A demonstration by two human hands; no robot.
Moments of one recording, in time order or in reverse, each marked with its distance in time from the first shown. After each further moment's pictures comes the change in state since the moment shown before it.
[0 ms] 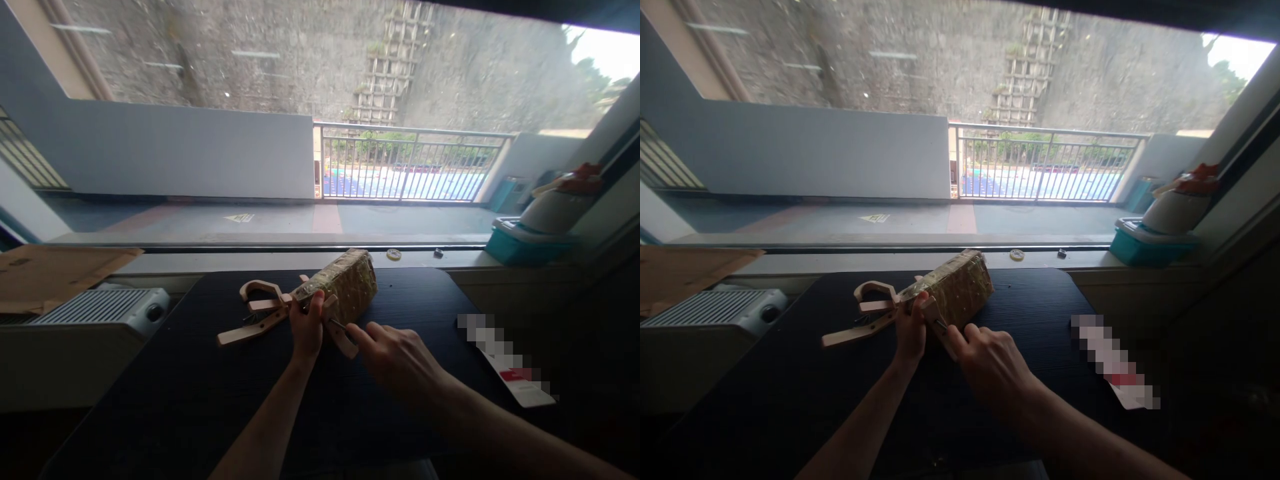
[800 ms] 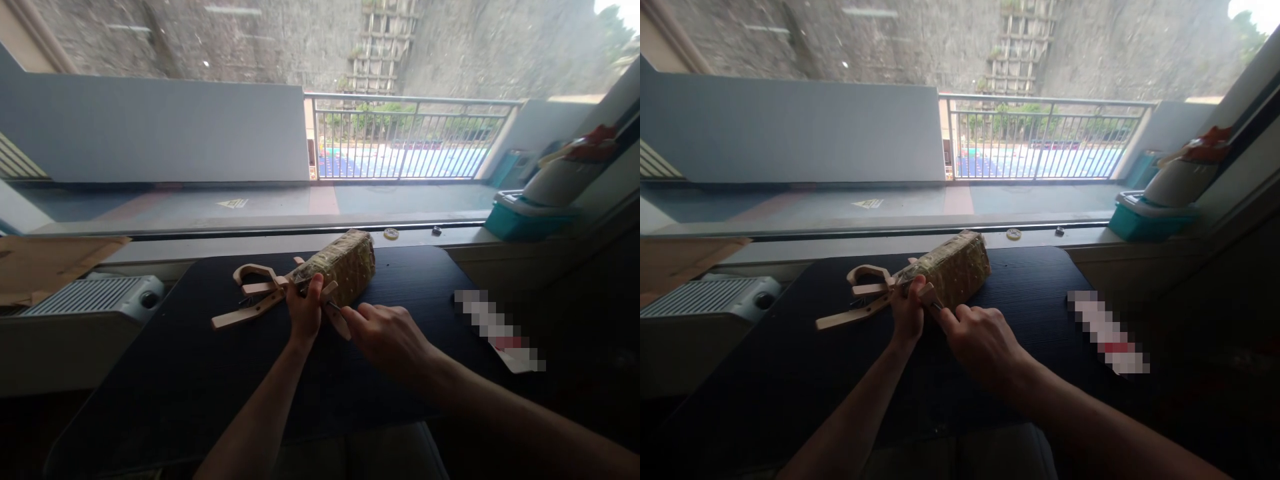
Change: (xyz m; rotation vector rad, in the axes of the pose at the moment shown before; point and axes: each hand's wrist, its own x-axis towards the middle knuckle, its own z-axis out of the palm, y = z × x) left_hand -0.005 -0.001 0.003 0.016 -0.019 0.058; right_hand 0.001 -0.003 0.015 0.050 0.055 0.020
